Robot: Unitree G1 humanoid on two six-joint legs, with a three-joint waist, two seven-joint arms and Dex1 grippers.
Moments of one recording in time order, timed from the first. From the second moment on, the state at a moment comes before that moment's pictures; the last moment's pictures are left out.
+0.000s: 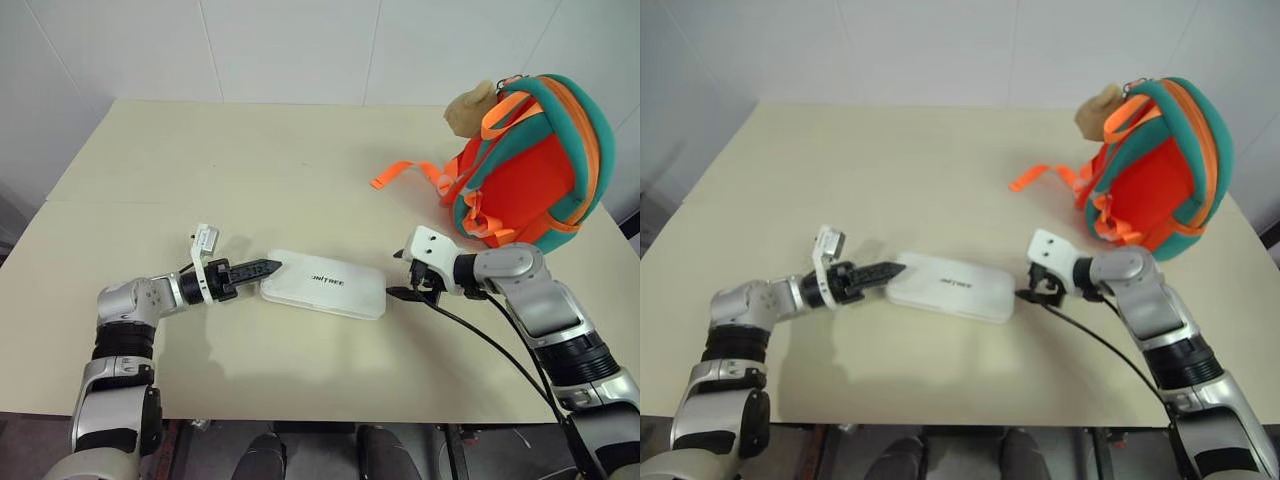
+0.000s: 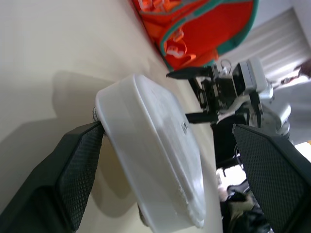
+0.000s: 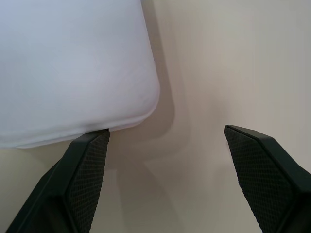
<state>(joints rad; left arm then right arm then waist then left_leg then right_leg) -0.68 0.49 0.16 0.52 -0.55 1.00 -1.15 -0.60 -0.70 0.23 0.01 0.01 0.47 1.01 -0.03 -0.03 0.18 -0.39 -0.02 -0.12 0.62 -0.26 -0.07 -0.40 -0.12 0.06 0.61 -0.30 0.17</state>
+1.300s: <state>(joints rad) -0.72 0.42 0.19 0.51 -0.55 1.25 -1.07 -0.58 -0.70 0.18 0.03 -0.05 0.48 1.01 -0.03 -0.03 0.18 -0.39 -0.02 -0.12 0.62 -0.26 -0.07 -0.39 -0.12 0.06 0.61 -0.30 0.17</state>
